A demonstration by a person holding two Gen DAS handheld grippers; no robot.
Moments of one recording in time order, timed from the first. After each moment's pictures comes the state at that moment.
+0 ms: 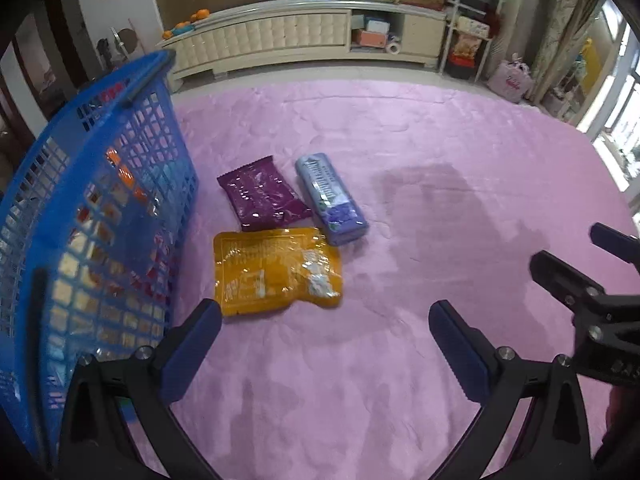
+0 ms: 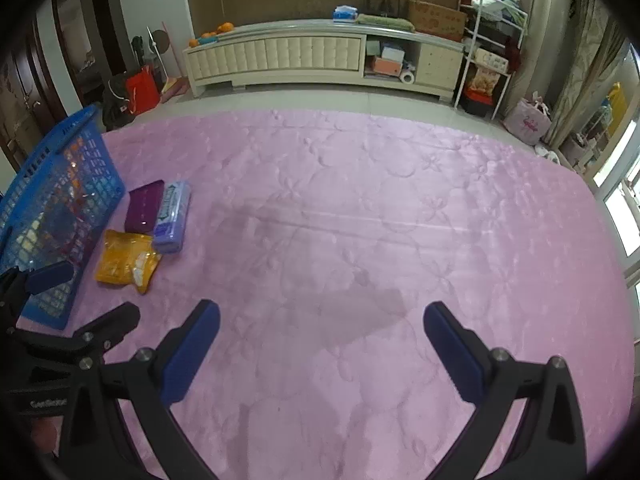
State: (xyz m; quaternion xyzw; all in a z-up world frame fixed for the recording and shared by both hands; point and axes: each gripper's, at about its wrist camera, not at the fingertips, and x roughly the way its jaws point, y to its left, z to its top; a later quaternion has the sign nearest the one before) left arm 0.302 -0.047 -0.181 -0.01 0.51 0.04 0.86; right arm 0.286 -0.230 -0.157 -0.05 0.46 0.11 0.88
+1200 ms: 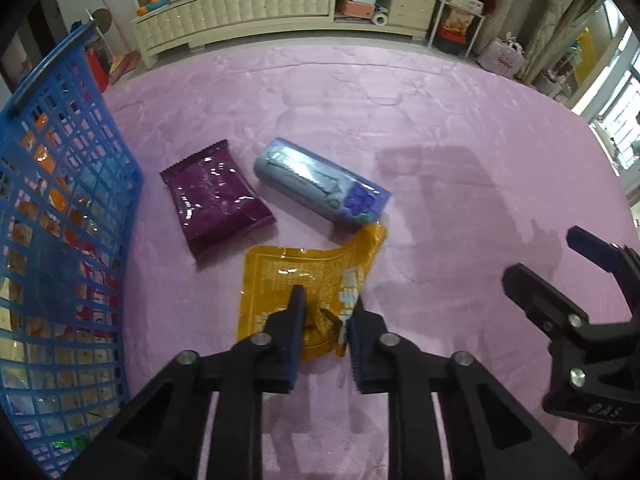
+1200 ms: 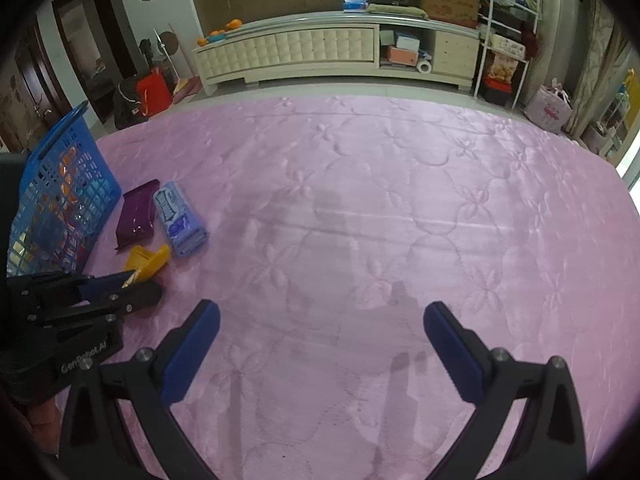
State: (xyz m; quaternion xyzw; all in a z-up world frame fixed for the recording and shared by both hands) left arm 0.340 -0.060 -0.196 -0.02 0.55 -0.01 0.83; right arm 0.313 -0.230 -0.181 -0.02 0.48 0.14 0.87
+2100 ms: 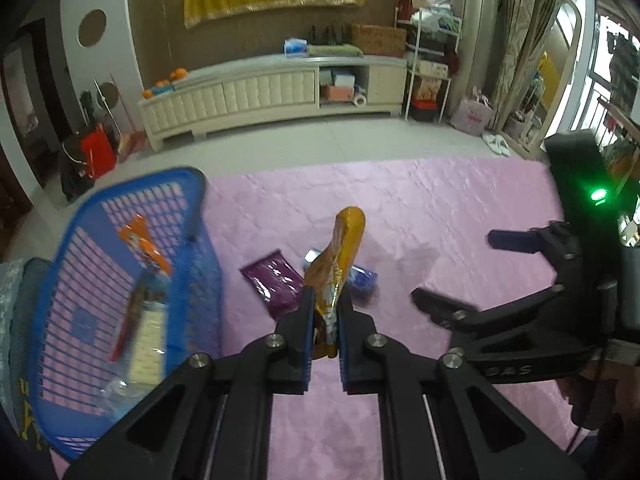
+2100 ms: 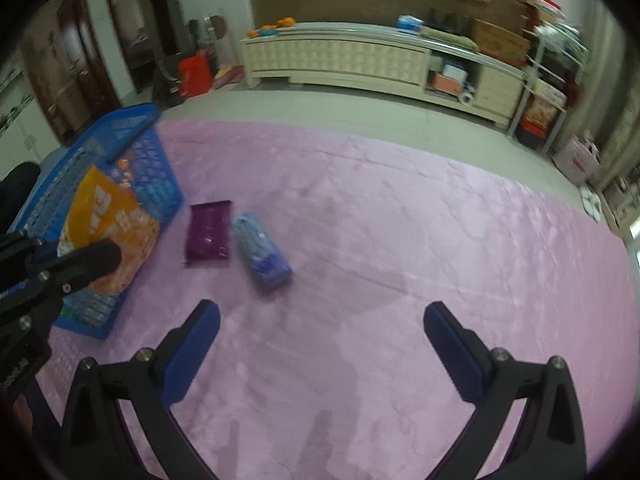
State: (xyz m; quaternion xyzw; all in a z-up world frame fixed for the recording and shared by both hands) left arm 0.287 -0.023 -0.089 0.01 0.41 -0.03 0.91; right arm 0.314 -0.165 -0.123 -0.09 0.46 0.21 0.86
